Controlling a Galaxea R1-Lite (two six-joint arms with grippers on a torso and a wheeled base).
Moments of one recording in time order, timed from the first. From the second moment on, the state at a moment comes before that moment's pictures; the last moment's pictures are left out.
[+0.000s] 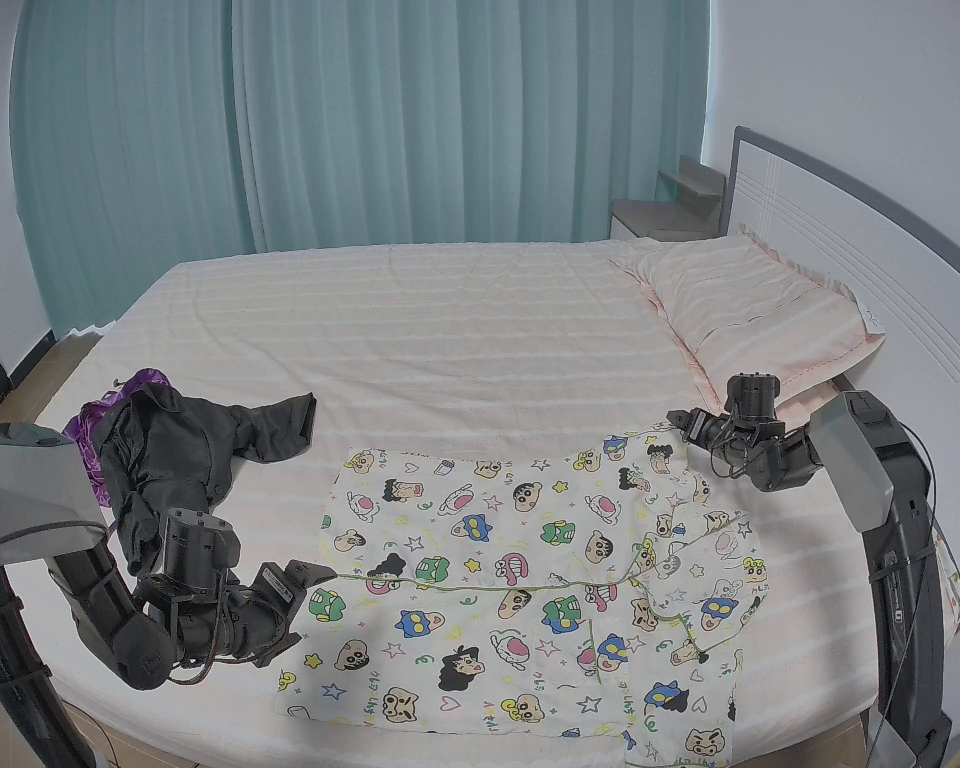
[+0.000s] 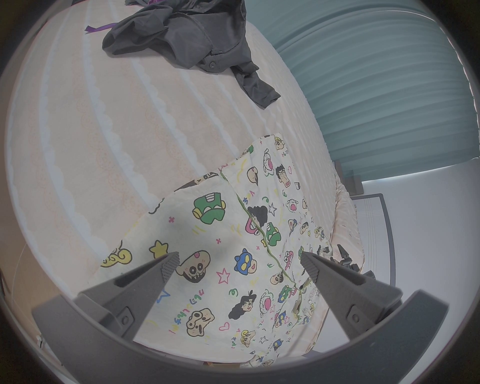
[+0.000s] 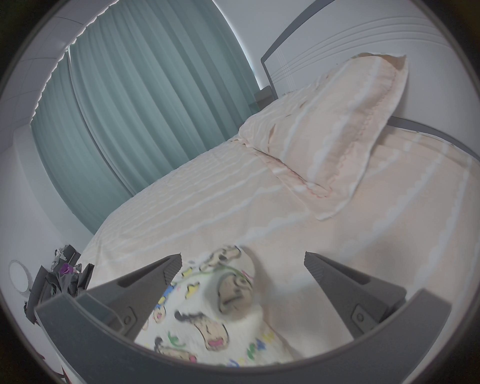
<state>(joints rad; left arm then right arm) -0.27 1.98 -0.28 -0.96 -0.14 -1.18 0.04 2.70 -1.75 -0.53 0.01 0.44</state>
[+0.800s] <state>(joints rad) -0.27 1.94 -0.23 -0.96 -0.18 -1.18 0.10 2.17 -0.55 -1.13 -0.04 0.64</state>
